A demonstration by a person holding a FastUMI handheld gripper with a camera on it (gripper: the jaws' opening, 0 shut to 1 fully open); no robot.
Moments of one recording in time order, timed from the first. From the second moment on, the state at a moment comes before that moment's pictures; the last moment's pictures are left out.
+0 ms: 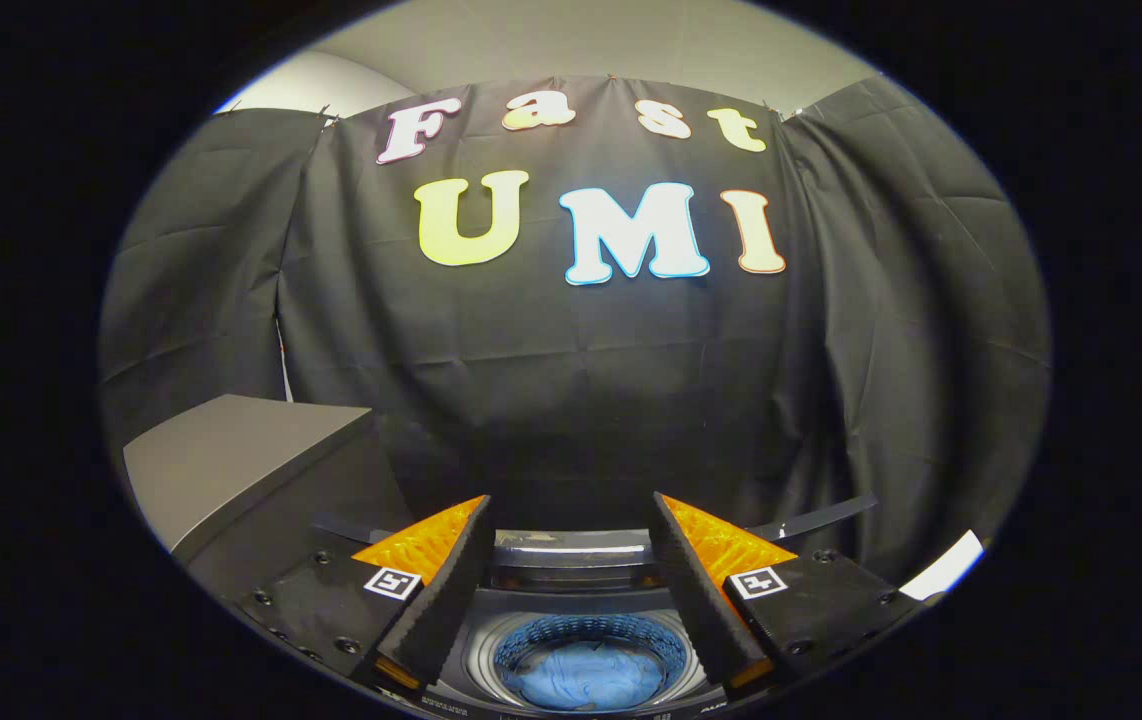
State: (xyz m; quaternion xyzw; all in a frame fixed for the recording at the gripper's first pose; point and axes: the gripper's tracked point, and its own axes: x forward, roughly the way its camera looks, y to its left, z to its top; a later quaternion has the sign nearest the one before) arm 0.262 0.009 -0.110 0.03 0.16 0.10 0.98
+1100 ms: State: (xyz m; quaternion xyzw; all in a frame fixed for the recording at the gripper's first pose) arm 0.118 0.016 -0.050 0.05 0.11 0.07 0.99
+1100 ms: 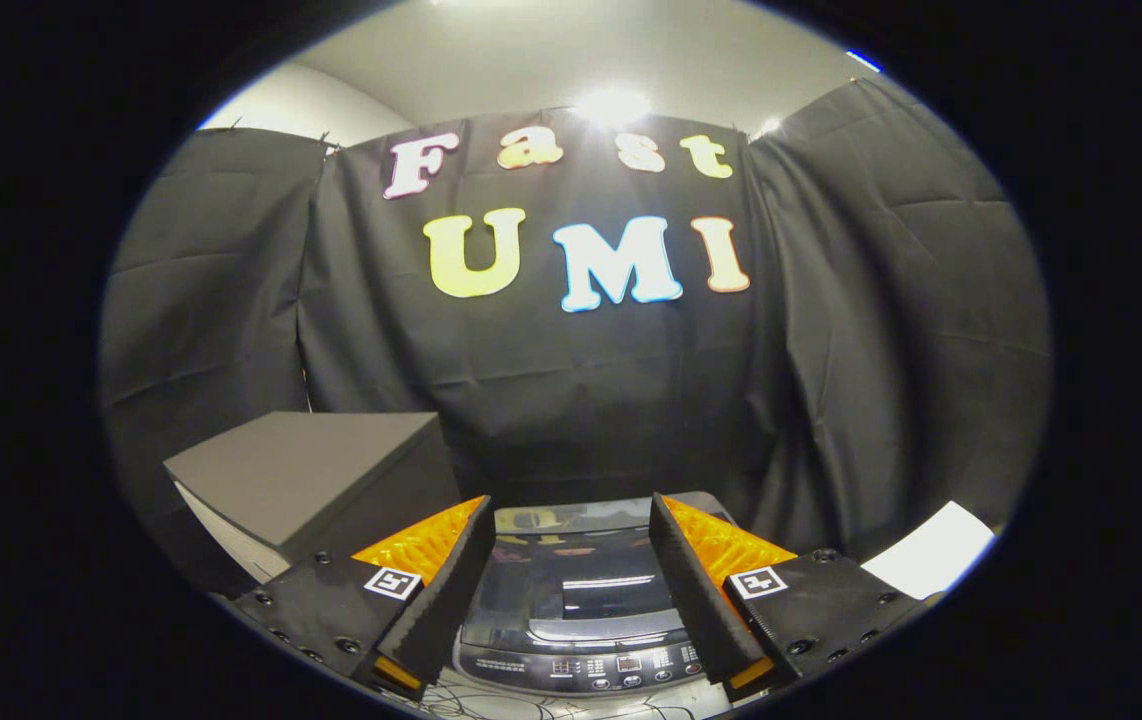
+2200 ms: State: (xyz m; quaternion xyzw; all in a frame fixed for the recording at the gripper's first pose) arm -0.016 -0.024 -0.010 0.04 0.04 0.08 1.00
